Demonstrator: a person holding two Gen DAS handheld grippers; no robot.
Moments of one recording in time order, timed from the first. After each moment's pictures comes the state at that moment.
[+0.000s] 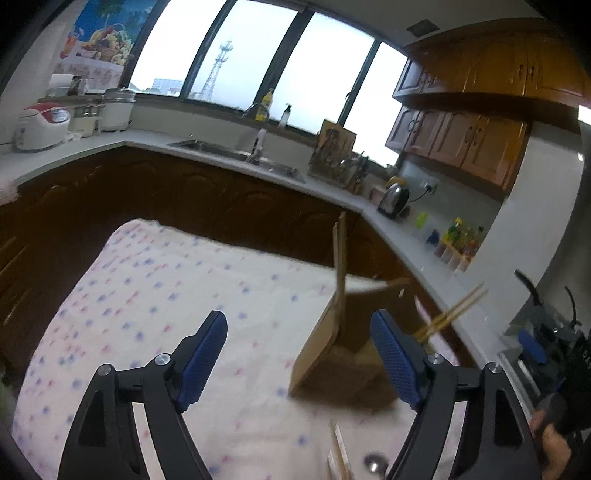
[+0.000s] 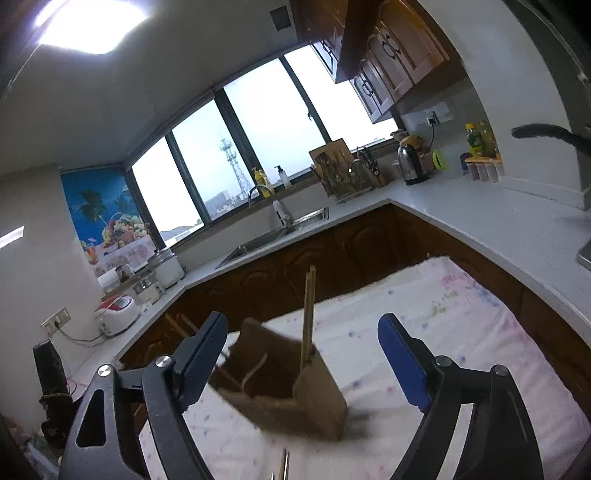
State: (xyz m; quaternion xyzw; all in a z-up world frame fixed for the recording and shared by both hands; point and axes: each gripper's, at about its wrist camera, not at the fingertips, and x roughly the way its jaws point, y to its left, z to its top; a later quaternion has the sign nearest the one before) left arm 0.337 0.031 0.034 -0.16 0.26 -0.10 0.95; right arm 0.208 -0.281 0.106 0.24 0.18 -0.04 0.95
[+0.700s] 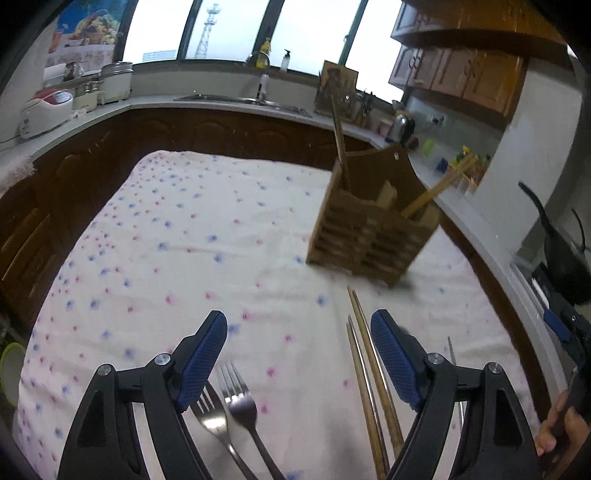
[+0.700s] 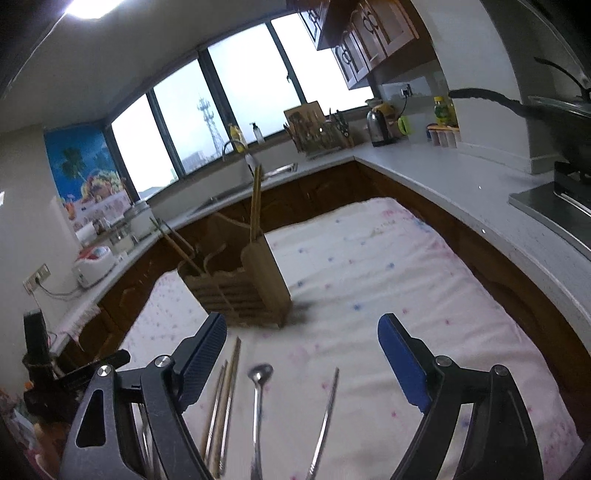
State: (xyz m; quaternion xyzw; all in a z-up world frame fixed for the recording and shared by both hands) left arm 0.223 -0.004 0.034 -0.10 0.36 -0.10 0.92; right arm 0.107 -0.269 0.057 0.20 0.27 -0.08 0.94
